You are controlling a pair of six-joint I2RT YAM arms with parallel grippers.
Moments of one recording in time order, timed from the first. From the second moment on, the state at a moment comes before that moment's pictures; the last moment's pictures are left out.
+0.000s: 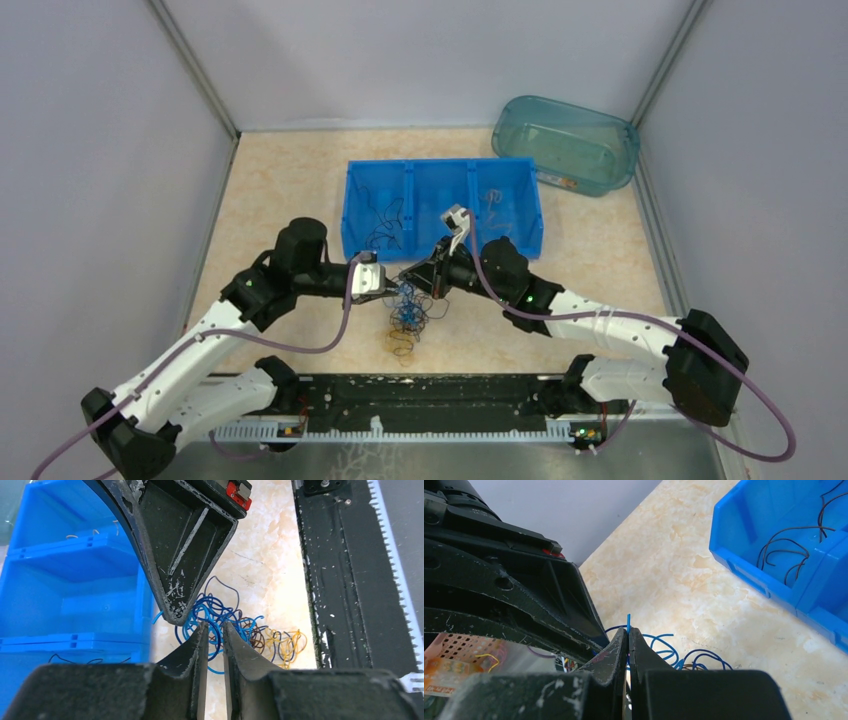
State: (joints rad) left arm -0.69 0.88 0.83 -0.48 0.73 0.65; right arm 0.95 1.14 0.62 0.42 -0.21 0.57
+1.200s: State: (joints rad) left arm -0.69 0.86 1.01 -0.58 0.65 0.66; right arm 0.96 0.86 0.50 0.40 -0.20 0.34
